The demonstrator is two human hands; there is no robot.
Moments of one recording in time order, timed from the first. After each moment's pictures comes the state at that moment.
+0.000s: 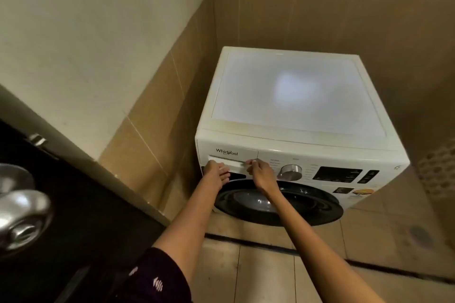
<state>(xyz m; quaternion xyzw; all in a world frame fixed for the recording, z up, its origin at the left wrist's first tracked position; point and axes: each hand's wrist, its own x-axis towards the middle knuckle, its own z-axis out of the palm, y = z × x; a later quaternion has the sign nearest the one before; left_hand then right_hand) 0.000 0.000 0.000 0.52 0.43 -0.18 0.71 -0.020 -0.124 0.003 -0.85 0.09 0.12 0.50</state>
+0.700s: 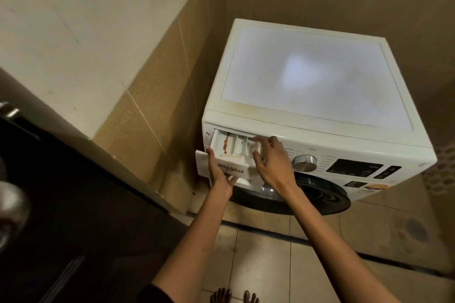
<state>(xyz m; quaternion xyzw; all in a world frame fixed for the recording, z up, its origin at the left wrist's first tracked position) -0.024 -0.003 -0.043 0.32 0.43 -0.05 0.84 -0.016 -0.124 -0.005 -0.96 -0.08 0.00 0.27</state>
